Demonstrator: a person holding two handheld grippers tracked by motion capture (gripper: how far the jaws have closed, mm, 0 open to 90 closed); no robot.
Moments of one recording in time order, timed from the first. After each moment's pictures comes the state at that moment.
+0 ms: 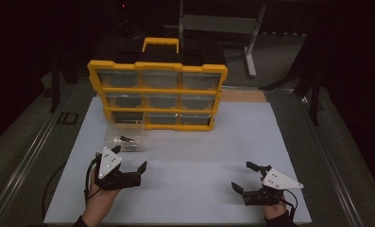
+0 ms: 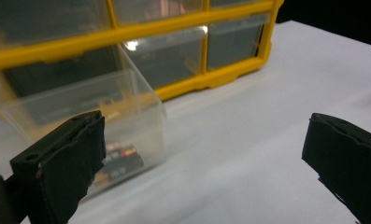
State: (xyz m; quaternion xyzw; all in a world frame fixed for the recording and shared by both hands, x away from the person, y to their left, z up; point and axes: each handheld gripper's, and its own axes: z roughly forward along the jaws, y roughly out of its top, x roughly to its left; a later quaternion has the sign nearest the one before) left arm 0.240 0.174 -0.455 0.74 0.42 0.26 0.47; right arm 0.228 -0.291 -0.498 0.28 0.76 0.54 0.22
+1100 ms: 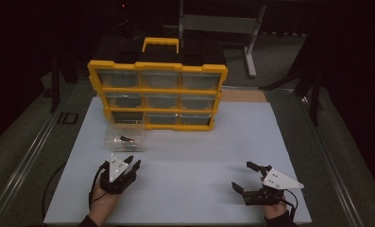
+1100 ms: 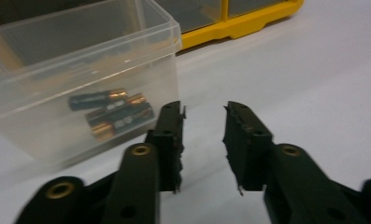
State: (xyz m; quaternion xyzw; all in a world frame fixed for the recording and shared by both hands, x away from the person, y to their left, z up) left arm 0.243 0.173 -0.498 0.75 0.43 0.30 0.40; right arm 0.228 -0.291 -0.498 0.28 0.76 0.54 0.22
